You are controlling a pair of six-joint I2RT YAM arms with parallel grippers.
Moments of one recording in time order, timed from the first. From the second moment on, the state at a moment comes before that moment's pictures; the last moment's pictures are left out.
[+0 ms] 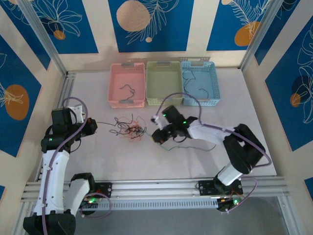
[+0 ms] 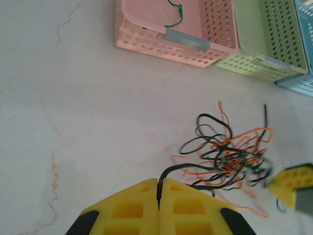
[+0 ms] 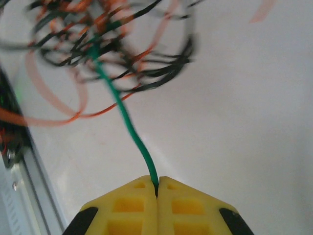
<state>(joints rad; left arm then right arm) 0.11 0.80 0.87 -0.86 0.40 -0.23 0.67 1.54 0.86 -0.26 -0.51 0.22</state>
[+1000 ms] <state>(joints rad) 0.10 0.79 0.87 -0.86 0.36 -0.23 0.51 1.35 1.20 -0.04 -0.64 0.57</state>
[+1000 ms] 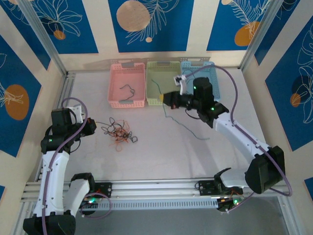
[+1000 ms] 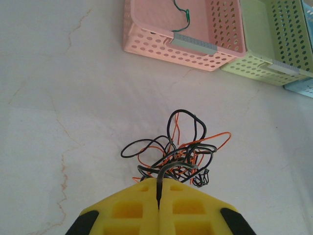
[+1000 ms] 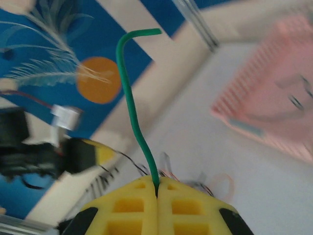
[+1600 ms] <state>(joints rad) 0.10 0.80 0.86 -0.85 0.38 -0.23 0.57 1.94 1.71 0.25 -0.65 0.90</state>
